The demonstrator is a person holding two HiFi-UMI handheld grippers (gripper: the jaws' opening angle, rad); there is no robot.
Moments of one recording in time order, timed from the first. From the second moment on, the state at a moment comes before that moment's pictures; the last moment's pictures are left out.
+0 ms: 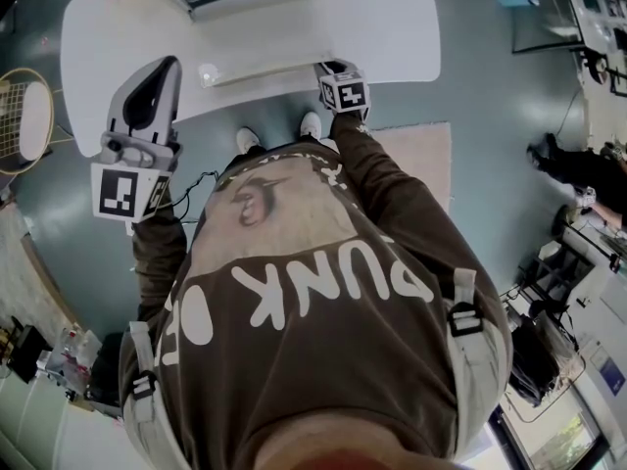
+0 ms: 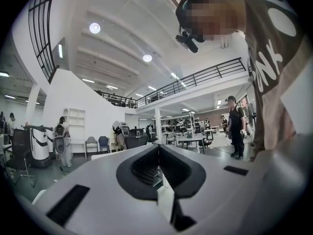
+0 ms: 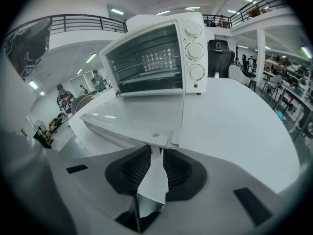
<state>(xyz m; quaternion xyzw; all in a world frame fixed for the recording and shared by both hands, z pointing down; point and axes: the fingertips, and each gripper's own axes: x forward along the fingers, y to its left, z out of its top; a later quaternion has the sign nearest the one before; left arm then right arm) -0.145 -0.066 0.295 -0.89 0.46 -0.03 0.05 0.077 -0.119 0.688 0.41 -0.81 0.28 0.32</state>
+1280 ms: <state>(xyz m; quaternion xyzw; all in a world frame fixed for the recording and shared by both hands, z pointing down) -0.155 -0.062 0.294 -0.89 0.46 -0.02 0.05 0.078 -0.110 0.711 0.41 -0.79 0.17 0.43</state>
